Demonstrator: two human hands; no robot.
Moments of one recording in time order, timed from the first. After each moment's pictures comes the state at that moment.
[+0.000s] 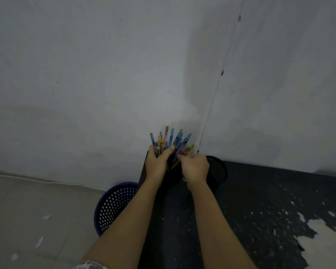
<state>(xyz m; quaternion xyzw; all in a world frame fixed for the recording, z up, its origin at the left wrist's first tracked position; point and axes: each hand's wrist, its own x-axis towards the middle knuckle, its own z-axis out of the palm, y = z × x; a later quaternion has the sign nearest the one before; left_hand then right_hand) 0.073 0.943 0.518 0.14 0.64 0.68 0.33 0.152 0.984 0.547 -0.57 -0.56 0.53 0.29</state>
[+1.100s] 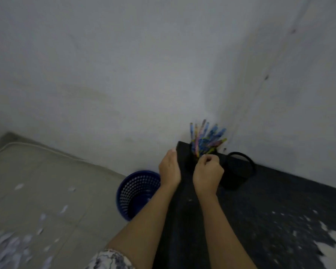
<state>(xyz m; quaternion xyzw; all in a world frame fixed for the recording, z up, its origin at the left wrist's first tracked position) 0.085 0.856 0.521 0.12 0.72 0.65 0.22 0.146 0.897 0.547 -0.56 -0.66 0.36 0.34</state>
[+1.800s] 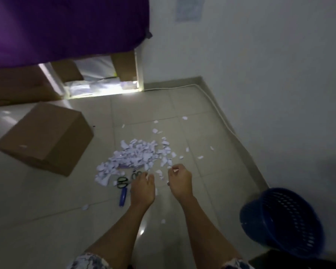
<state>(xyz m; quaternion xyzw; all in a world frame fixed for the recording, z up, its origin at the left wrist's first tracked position) 0.013 0.201 0.330 -0.29 0.85 0.44 0.00 -0.025 0.305 0.382 -0.12 -0.87 0.47 -0.14</state>
